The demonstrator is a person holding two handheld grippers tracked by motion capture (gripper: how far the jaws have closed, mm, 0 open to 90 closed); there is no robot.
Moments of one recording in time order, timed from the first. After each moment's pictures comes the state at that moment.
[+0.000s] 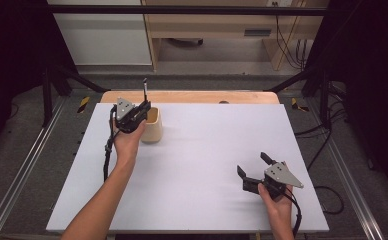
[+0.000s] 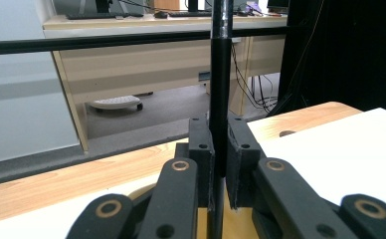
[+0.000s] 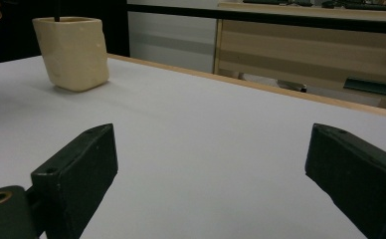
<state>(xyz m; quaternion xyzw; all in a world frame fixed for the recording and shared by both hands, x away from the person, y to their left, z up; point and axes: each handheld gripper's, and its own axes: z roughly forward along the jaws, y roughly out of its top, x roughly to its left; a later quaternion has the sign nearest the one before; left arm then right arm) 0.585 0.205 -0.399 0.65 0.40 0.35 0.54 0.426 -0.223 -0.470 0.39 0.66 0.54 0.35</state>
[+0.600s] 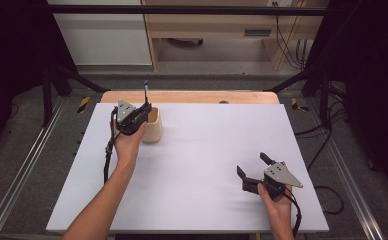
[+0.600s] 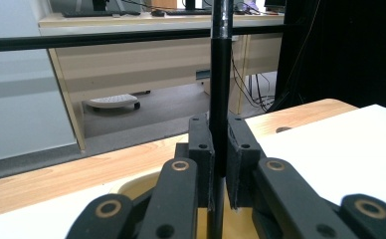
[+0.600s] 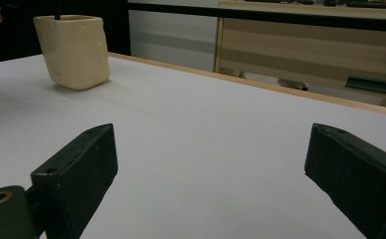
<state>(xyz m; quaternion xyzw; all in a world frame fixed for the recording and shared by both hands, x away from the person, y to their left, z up) 0.583 0.205 -0.405 0.65 0.40 0.34 0.55 0.427 -0.223 -0.471 0.39 0.66 0.54 0.34</state>
